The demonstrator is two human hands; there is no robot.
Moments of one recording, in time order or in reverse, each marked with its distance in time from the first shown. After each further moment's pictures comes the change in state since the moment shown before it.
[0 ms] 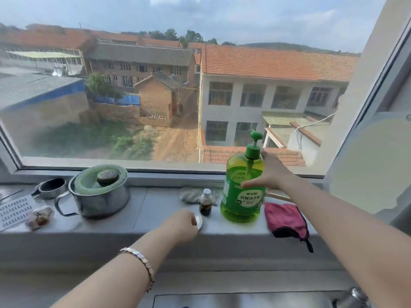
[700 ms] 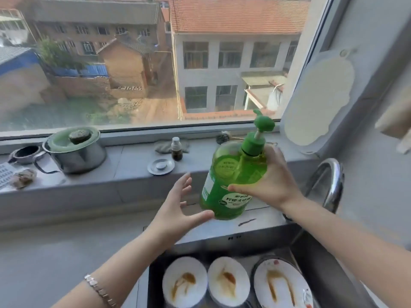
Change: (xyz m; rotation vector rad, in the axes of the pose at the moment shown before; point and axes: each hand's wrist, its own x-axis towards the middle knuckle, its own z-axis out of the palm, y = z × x) left_hand -0.135 0.026 0.085 -0.709 0.122 0.355; right_hand -0.227 0.032 0.012 0.349 0.321 -0.155
